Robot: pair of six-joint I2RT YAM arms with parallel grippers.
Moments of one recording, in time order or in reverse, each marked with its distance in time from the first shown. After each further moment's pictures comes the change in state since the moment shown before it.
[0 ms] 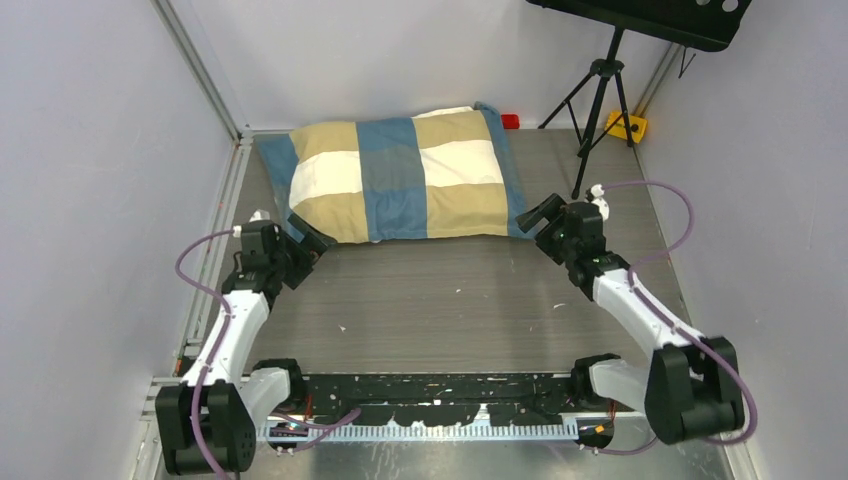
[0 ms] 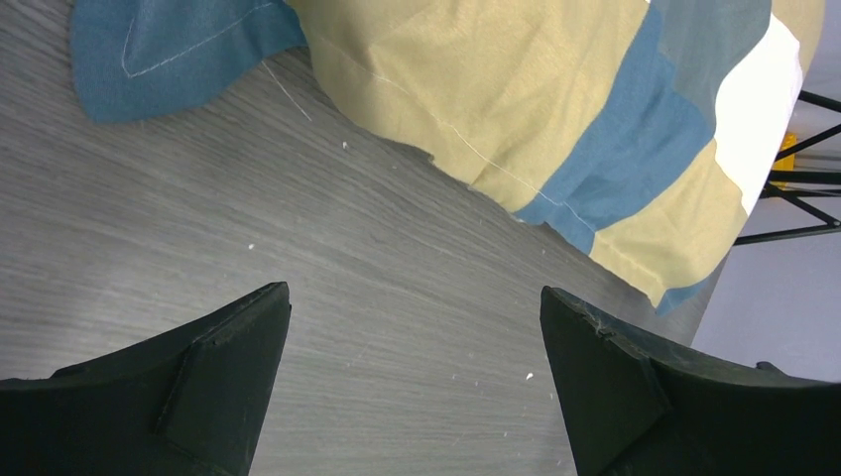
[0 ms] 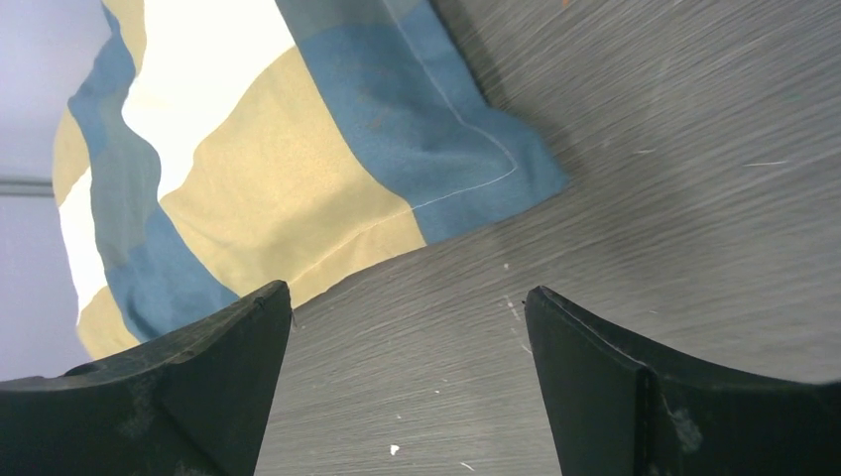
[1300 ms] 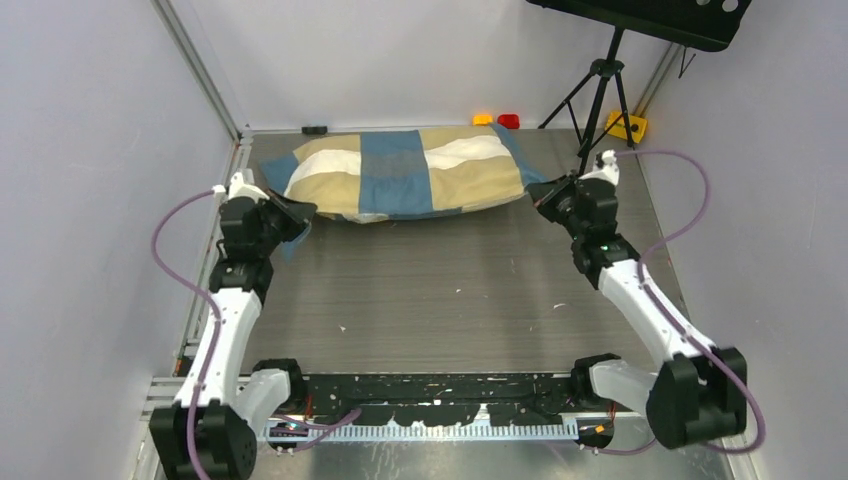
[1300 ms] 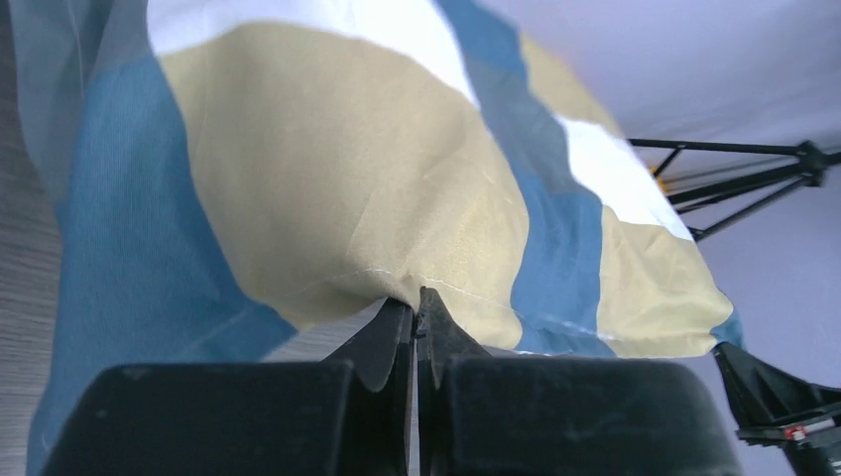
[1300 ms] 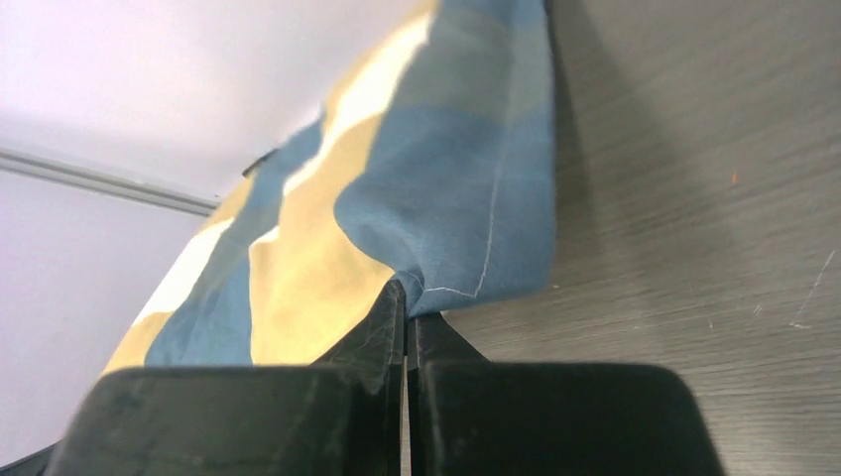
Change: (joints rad) left arm -0.002 0.000 0.111 0.259 0.026 0.074; right arm 0.001 0.067 0.122 0.199 -0.047 -0.037
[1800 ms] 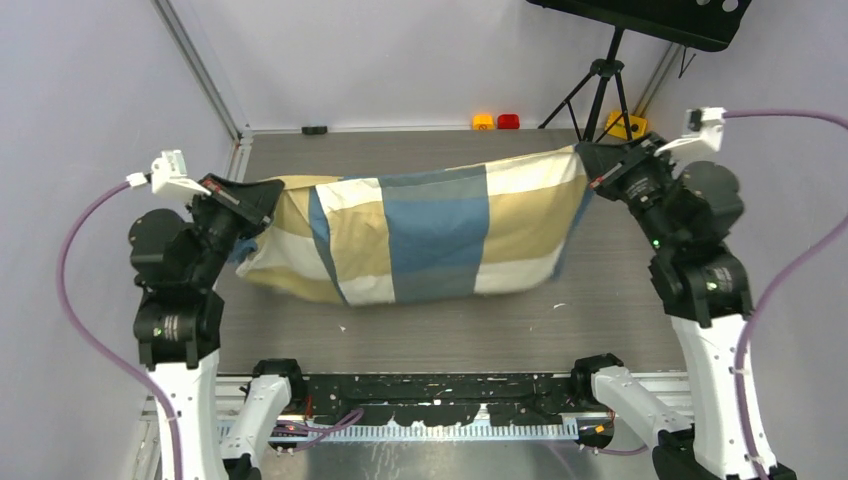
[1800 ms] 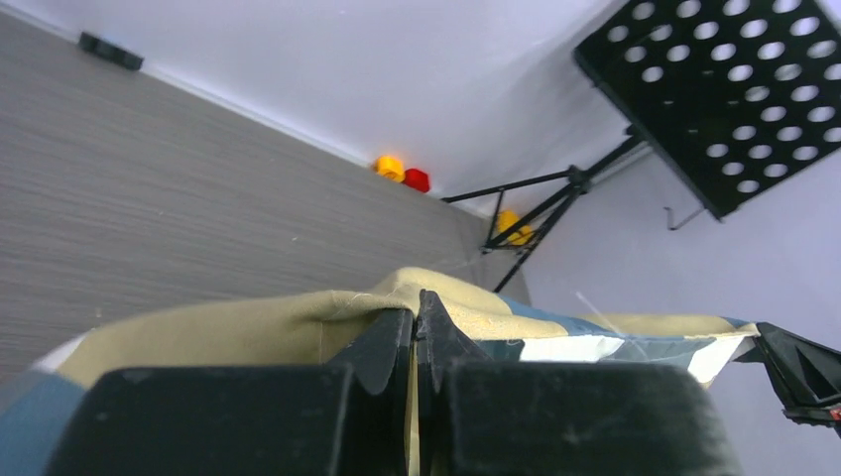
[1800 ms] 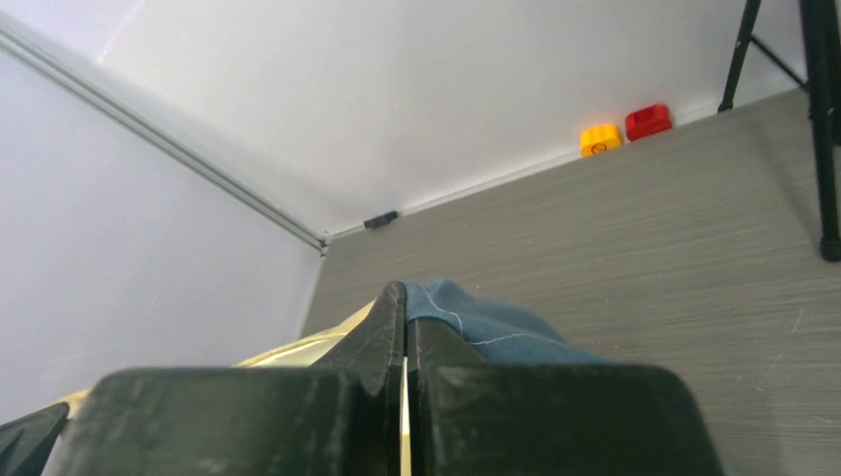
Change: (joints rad) left arm -0.007 -0.246 0.553 -0.491 0.018 0.040; right arm 0.000 -0.278 0.628 -0.624 -0.031 -0.155
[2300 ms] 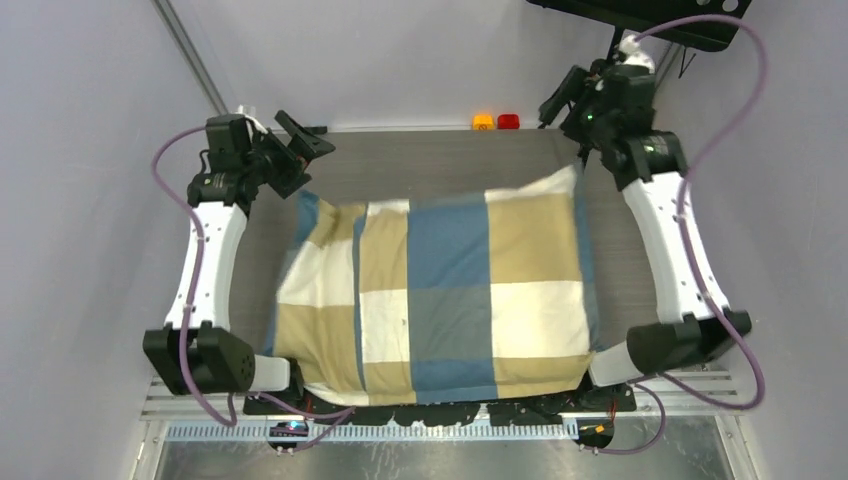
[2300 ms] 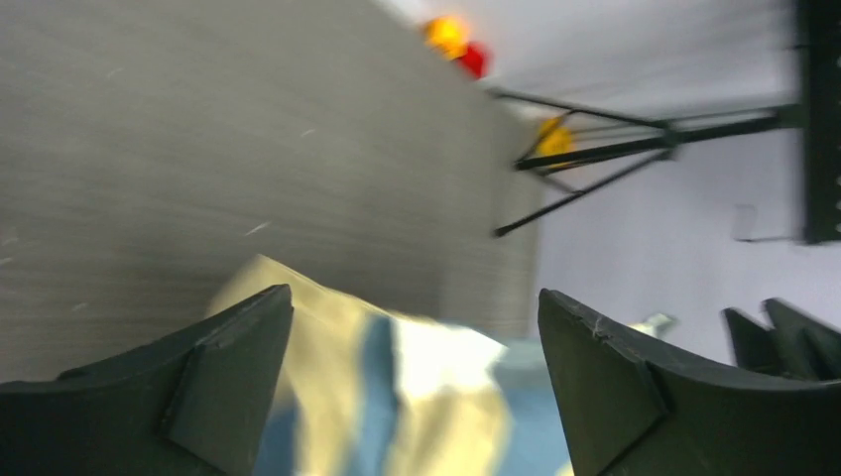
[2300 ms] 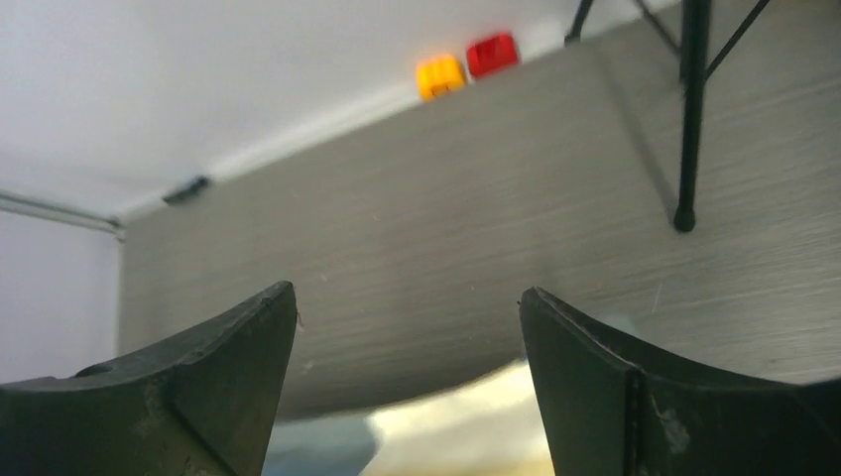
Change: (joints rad) left arm -0.003 0.601 0.172 -0.019 0.164 -0.100; right arm -0.012 0.547 0.433 -0.220 0.147 -0.153
